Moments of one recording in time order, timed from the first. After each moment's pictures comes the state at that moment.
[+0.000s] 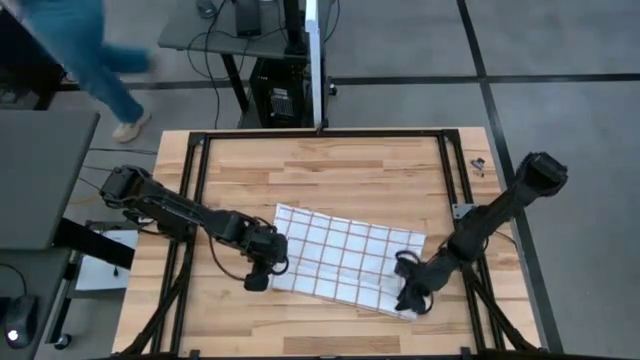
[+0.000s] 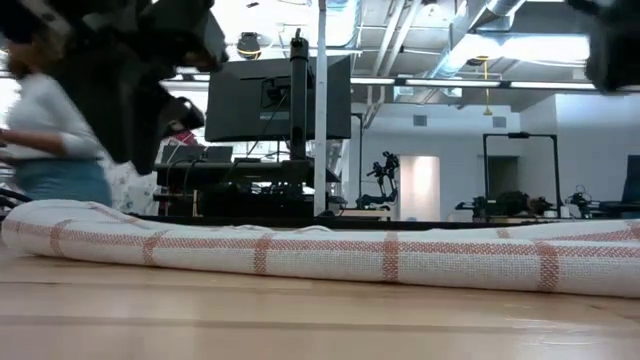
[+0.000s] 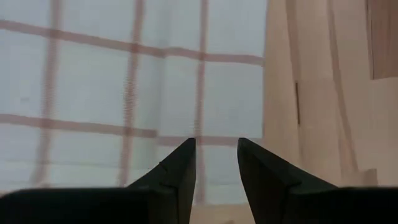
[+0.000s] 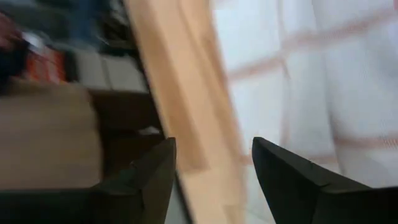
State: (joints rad) left arm -0.31 1.49 0.90 -0.53 0.11 -0.25; right arm 0.72 1.36 0.48 0.15 -0.04 1.31
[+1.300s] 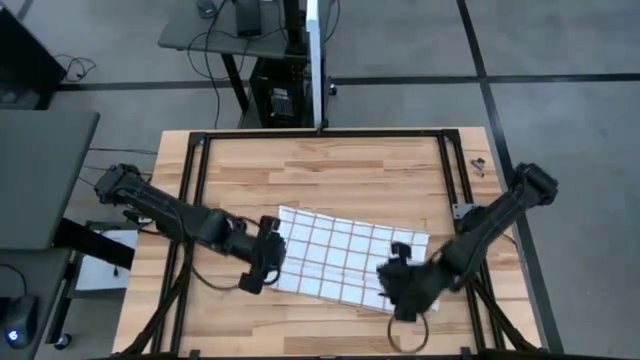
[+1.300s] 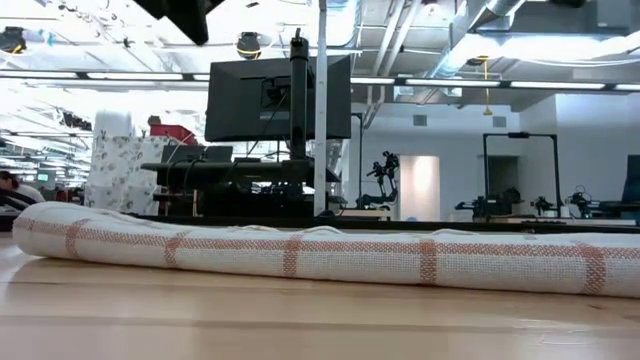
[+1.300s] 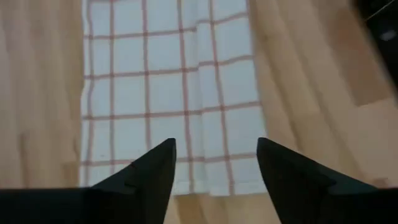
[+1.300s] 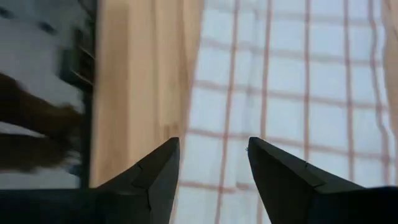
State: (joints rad) left arm -0.47 1.47 1.26 -0.87 -0.26 -0.09; right arm 0.74 1.59 1.28 -0.82 0.37 0.73
